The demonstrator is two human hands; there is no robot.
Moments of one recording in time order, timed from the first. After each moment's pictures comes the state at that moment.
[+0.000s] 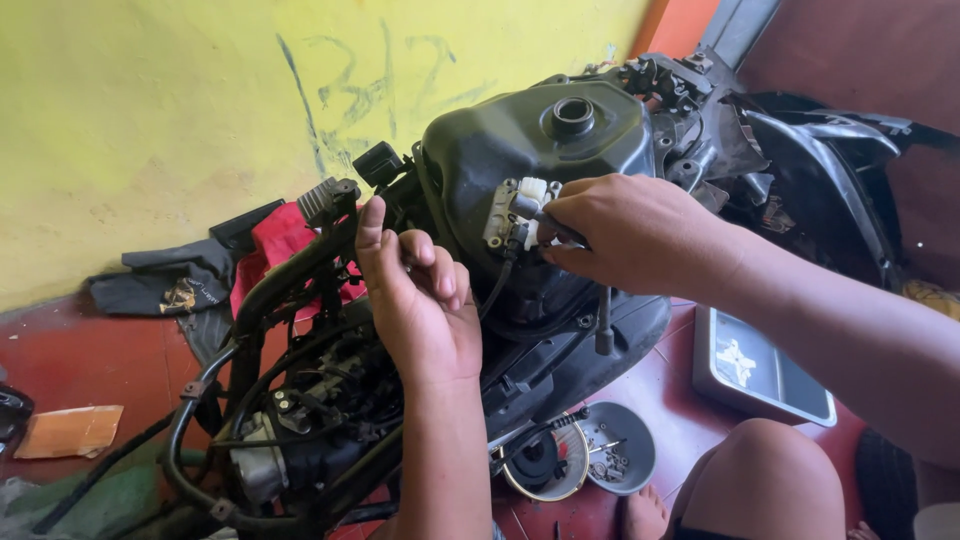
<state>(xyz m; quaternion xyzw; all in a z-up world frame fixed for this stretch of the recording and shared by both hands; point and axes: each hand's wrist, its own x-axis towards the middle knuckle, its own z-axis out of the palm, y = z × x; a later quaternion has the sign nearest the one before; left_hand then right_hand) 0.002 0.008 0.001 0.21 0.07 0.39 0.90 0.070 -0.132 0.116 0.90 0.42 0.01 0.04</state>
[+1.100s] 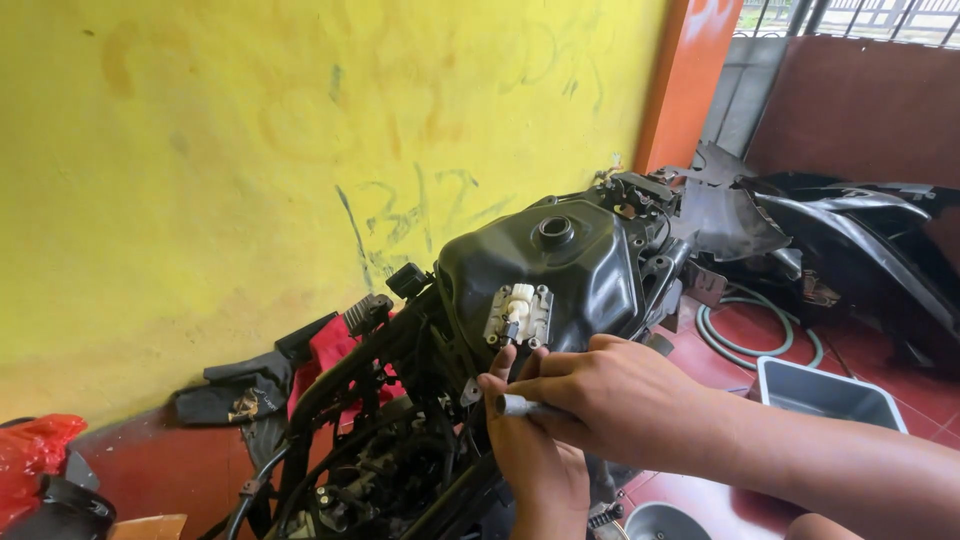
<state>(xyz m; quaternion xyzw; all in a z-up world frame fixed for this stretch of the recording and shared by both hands) -0.001 -0.084 -0.004 0.05 0.23 0.25 0.94 0.028 -0.171 0.078 0.76 0.63 0.15 -0.06</state>
